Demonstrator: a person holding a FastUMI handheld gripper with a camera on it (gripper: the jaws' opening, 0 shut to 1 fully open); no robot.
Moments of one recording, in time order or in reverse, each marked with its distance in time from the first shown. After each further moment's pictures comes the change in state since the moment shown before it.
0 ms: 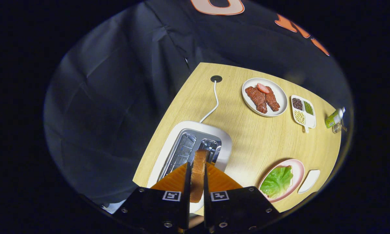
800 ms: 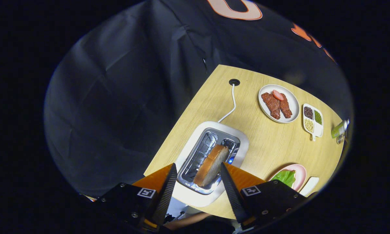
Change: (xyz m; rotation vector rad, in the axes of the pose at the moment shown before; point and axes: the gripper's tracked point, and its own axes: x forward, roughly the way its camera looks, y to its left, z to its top) arm -0.003 0.030 -0.003 -0.089 0.042 0.053
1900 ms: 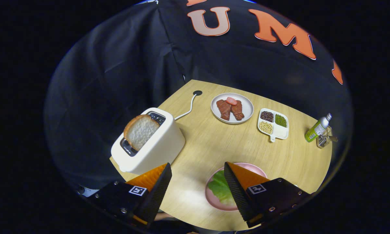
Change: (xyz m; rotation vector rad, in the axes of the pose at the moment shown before) arm -0.075 -0.139 -0.059 -0.091 -0.231 -0.051
